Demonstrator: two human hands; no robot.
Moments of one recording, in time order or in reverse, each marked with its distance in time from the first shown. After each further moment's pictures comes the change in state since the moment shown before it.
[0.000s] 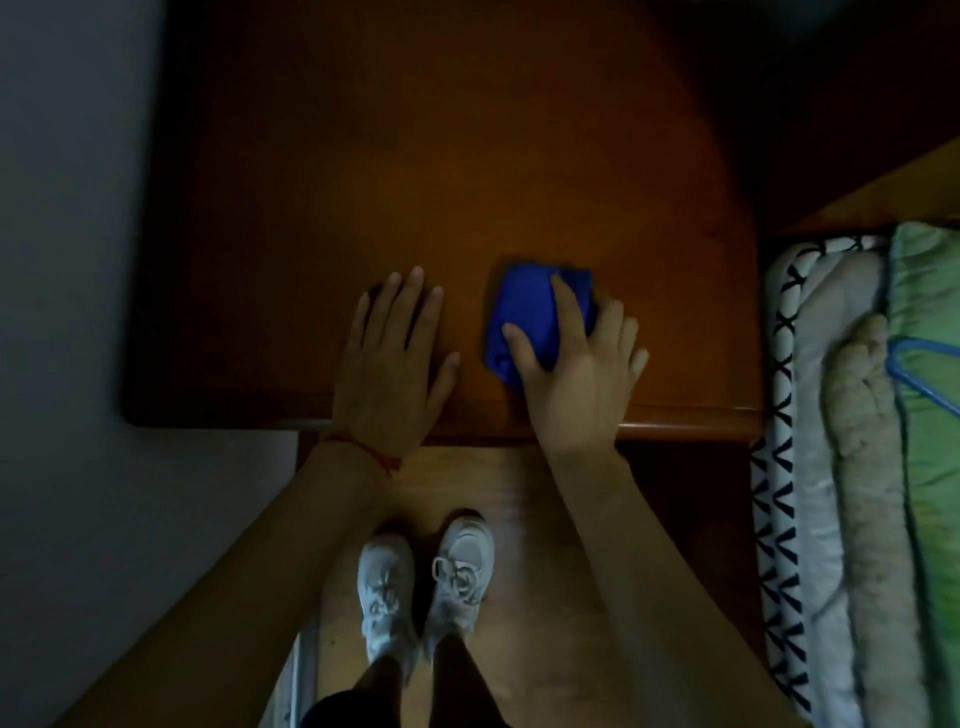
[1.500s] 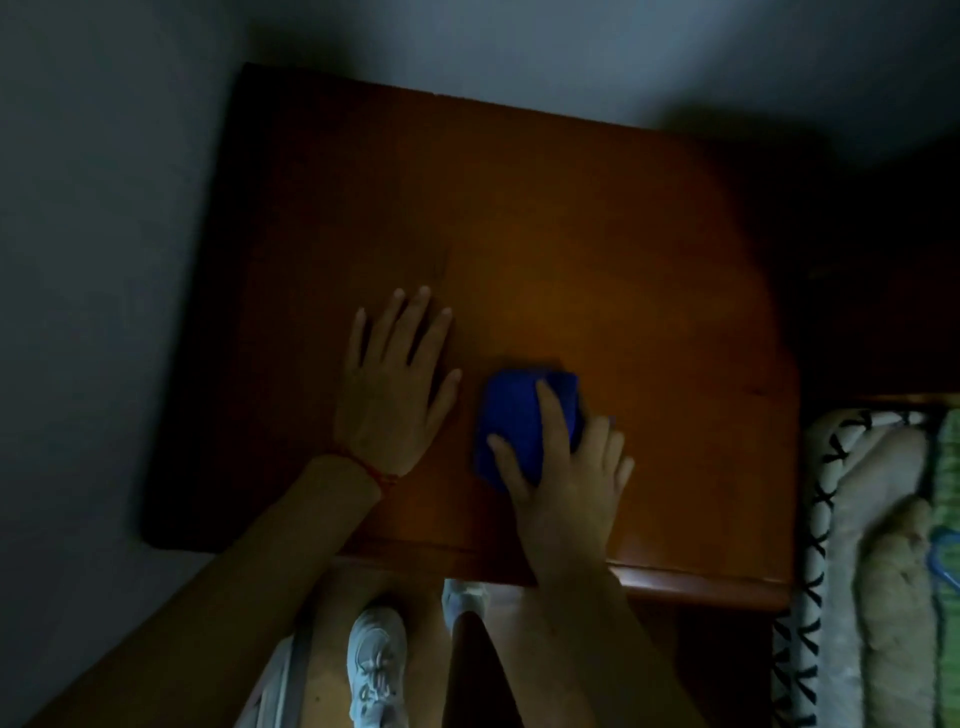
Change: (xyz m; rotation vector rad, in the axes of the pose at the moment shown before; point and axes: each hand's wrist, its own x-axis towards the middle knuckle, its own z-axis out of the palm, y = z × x) left_hand 0.083 -0.051 -0.012 0.028 -0.071 -0.099; right_hand 0.037 -0.034 0.016 -0.030 -0.067 -0.095
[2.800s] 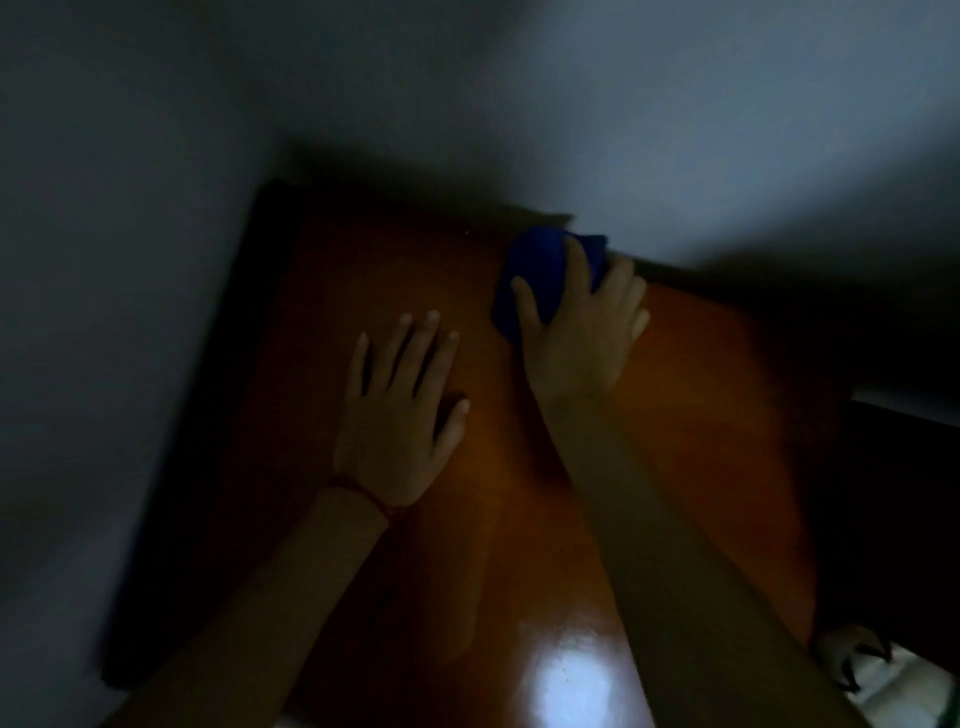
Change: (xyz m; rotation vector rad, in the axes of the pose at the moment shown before) left_hand 0.101 -0.027 0.002 0.042 0.047 -0.119; right_hand 0.249 -0.052 0.021 0.084 -0.090 -0.017
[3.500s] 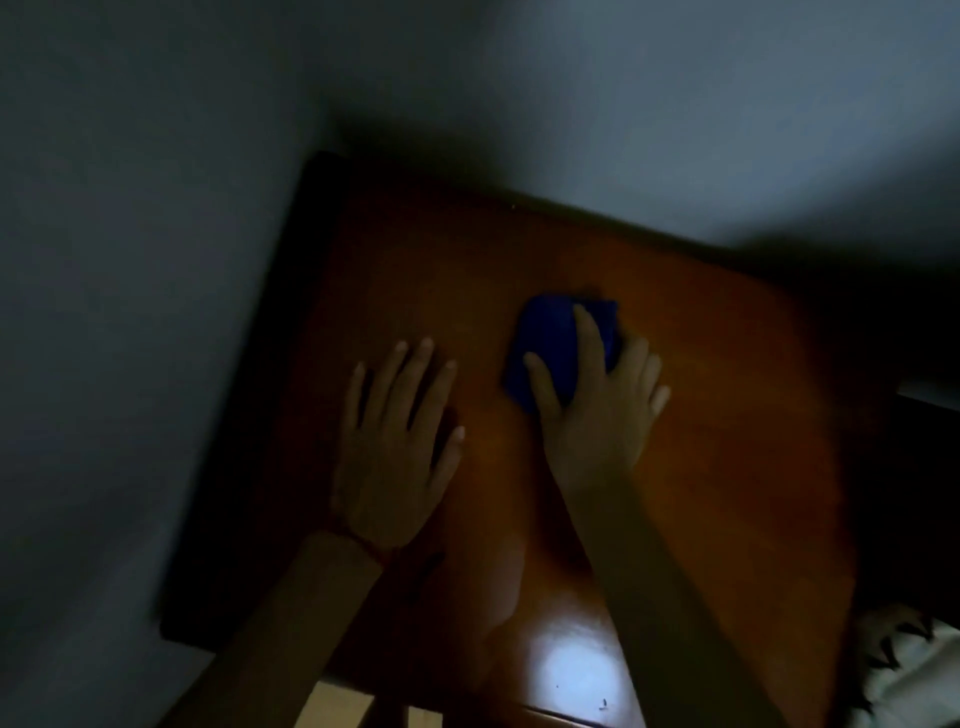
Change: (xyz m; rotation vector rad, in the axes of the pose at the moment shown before) left_hand -0.054 -0.014 -0.017 -0.054 -0.014 -0.051; right_hand -0.077 0.003 0.003 -0.024 -0.011 -0.043
